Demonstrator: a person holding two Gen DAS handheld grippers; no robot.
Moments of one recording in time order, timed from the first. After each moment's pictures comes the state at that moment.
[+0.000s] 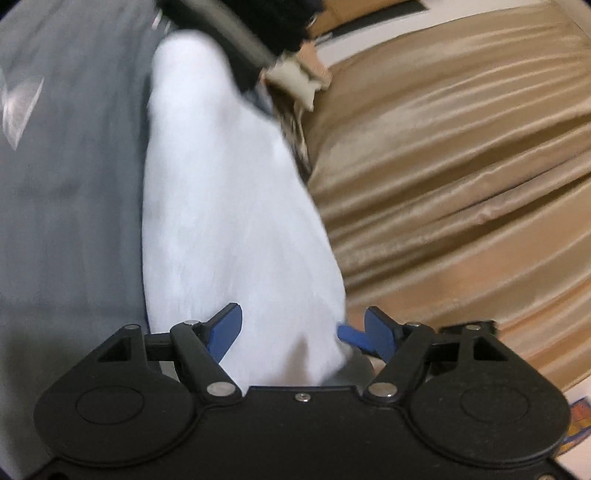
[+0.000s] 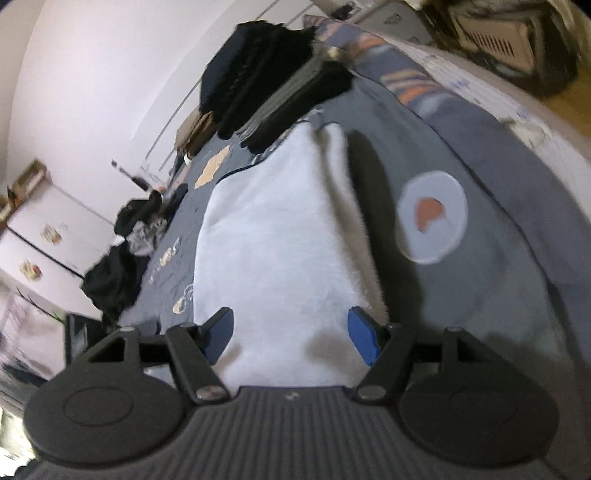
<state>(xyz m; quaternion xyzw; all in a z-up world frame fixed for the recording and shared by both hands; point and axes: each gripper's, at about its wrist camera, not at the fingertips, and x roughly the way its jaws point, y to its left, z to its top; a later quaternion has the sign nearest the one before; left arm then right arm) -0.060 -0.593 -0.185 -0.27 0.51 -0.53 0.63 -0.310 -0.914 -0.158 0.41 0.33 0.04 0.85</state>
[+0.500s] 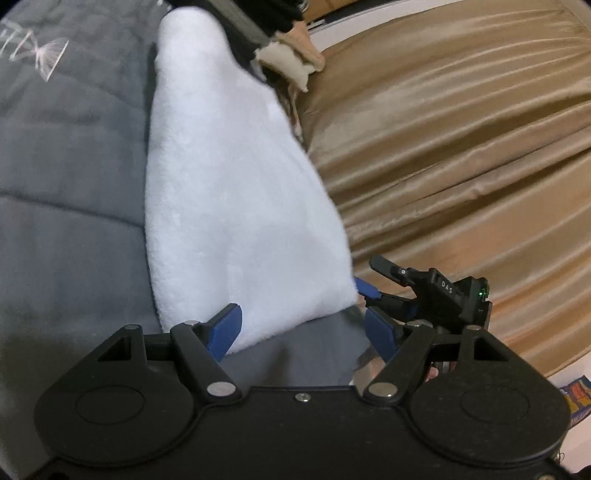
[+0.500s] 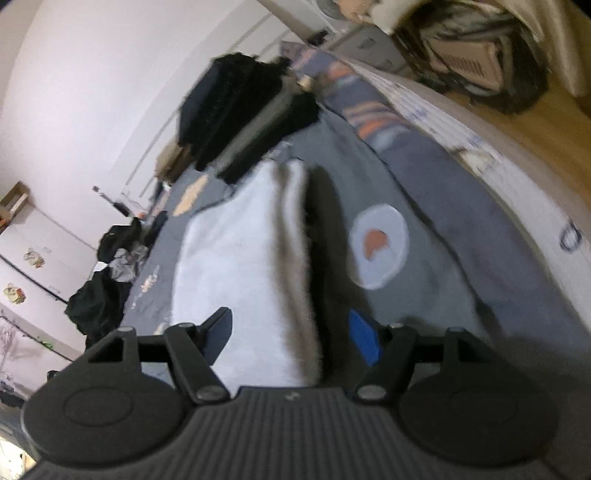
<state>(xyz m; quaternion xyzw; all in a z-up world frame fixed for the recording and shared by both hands) -0.091 -0.585 -0.180 -0.25 0.49 -0.54 0.63 -0.326 -0.929 -0.139 0.40 0.30 -0.01 0.87</state>
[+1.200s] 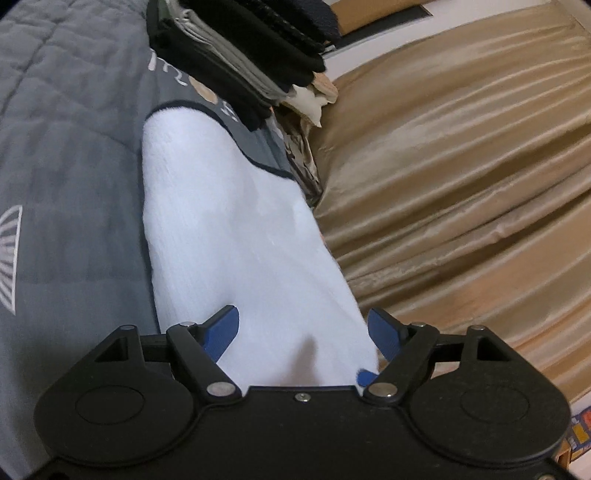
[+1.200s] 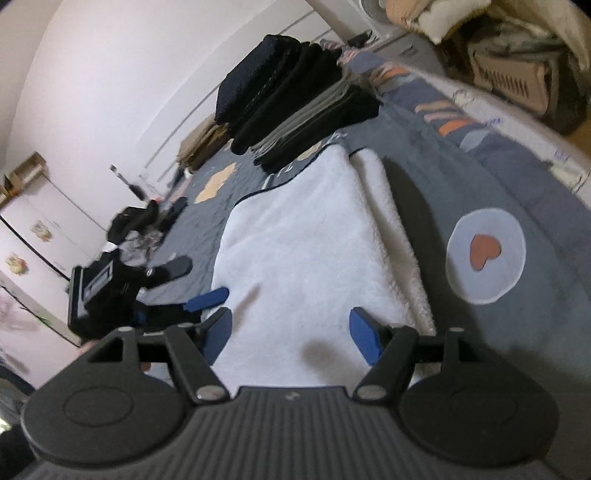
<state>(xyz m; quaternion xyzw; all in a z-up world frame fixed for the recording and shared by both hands) 0.028 -0.623 -0.180 -0.25 0.48 -0.52 0.66 -0.270 -0.868 -0.142 0.35 0.30 0.01 0.89</state>
